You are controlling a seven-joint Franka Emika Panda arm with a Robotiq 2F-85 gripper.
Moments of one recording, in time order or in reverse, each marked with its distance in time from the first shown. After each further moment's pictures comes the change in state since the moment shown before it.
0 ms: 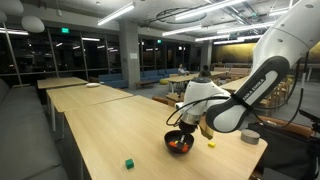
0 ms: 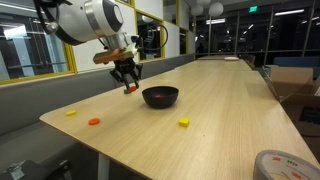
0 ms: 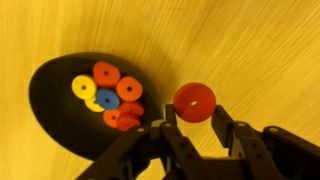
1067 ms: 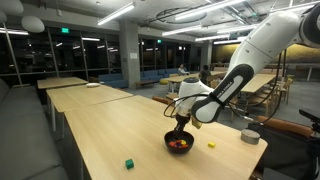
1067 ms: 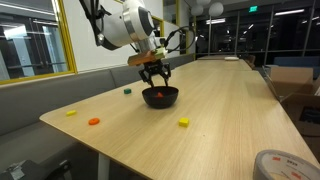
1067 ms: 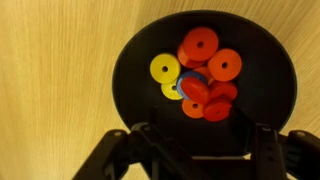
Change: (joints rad) arm -0.078 0.199 -0.095 0.220 -0.064 -0.016 -0.017
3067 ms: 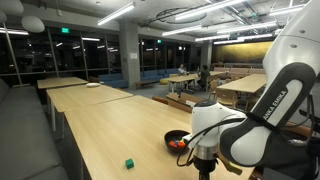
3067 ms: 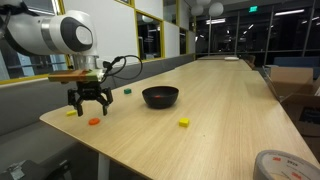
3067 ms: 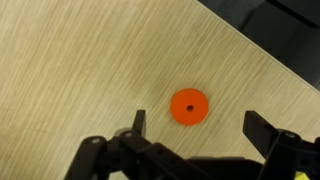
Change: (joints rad) arm 0.178 -0.203 0.244 -0.399 0.425 -0.096 -0.173
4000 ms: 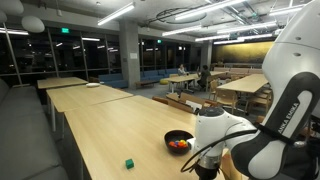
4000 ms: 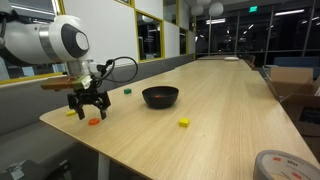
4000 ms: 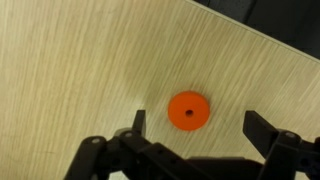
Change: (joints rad) arm 0.005 0.030 0.010 -0.038 -0.190 0.116 0.365
